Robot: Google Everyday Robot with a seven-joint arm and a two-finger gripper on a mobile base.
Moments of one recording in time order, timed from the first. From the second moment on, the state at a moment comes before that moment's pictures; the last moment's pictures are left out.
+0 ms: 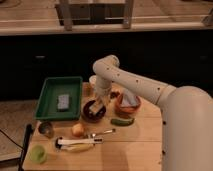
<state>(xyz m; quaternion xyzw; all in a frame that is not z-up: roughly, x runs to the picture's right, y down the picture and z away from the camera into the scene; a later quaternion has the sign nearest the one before) -0.021 0.075 0.829 -0.29 -0.23 -0.37 0.85</state>
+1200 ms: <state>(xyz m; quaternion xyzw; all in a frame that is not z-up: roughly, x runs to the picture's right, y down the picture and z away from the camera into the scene) -0.021 0.082 0.832 -0.29 -0.24 -0.38 0.84</state>
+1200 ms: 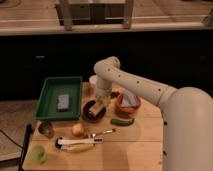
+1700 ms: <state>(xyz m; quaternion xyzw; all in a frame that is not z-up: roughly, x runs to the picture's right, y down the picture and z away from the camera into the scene) -0.021 0.086 0.832 -0.30 -0.24 -0.38 0.84</state>
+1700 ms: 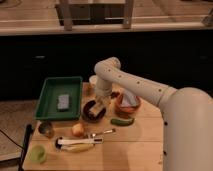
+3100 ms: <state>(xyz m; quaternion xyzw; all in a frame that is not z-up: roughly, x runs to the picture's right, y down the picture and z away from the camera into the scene) -0.021 0.091 0.835 -0.29 -0.25 -0.38 0.84</state>
